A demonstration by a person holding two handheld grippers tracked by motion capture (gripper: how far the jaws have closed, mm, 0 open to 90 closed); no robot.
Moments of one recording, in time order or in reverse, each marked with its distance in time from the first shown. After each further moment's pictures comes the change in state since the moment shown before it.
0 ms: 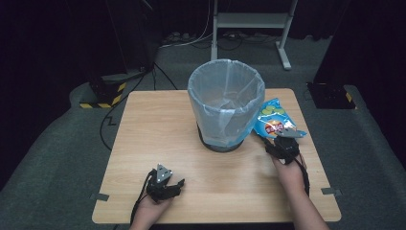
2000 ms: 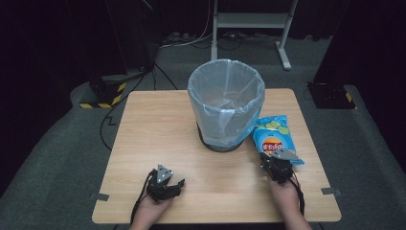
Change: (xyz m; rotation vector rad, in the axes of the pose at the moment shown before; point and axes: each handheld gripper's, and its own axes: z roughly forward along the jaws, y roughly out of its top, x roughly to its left) left arm 0.000 0.000 0.000 0.001 0.001 0.006; right arm 0.039 -0.046 -0.033 -0.072 0.145 0.041
